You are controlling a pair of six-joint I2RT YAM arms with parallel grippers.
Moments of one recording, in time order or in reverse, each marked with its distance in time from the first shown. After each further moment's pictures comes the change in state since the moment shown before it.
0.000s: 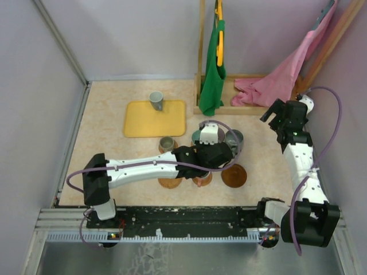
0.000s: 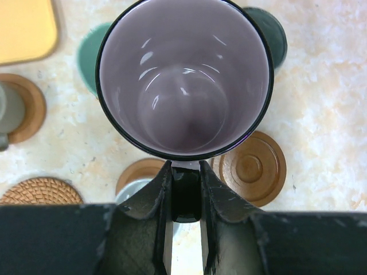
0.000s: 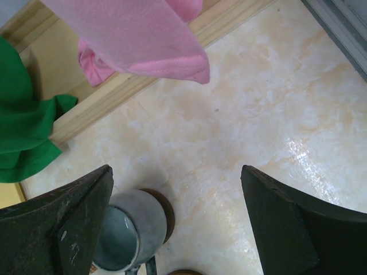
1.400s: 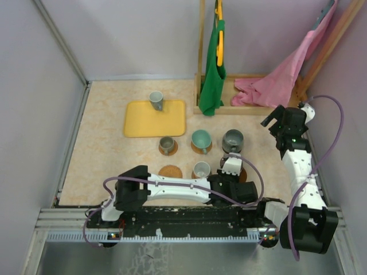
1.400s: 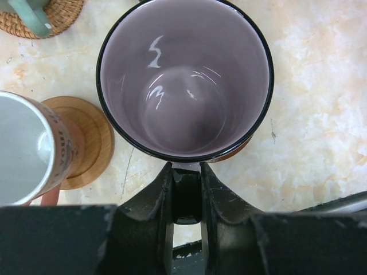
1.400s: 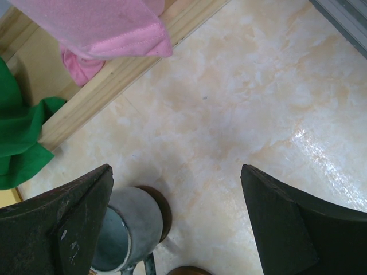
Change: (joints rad) left arm -0.231 0.339 0.195 -0.106 -0.081 -0.244; right arm -0.016 -0.059 -0.095 0.022 0.031 0.077
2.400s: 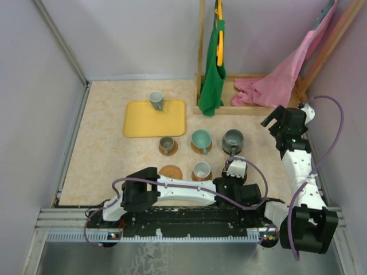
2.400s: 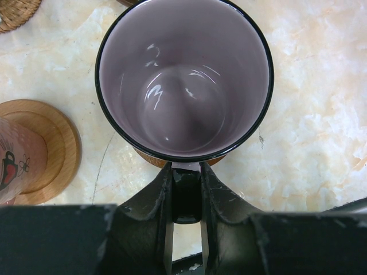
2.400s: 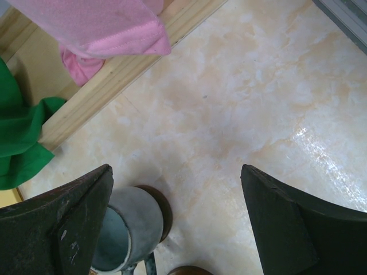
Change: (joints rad) left arm -0.003 0.092 0.023 0.103 0.003 0.030; right arm 0.000 0.000 -0.005 0.001 0.000 0.007
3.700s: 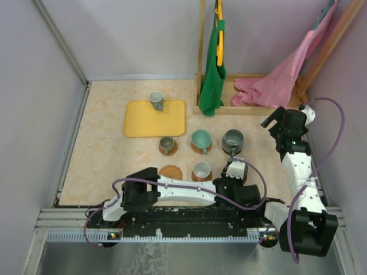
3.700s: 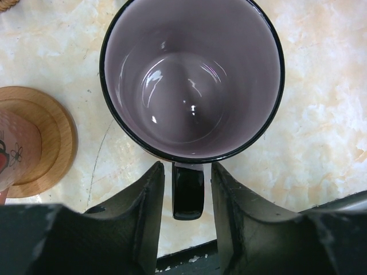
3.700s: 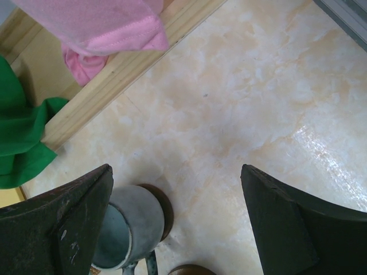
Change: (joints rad) left arm -0.003 0.000 -0.009 -0.015 0.032 -0.035; right arm 0.000 -0.028 -0.020 0.004 0.000 0.011
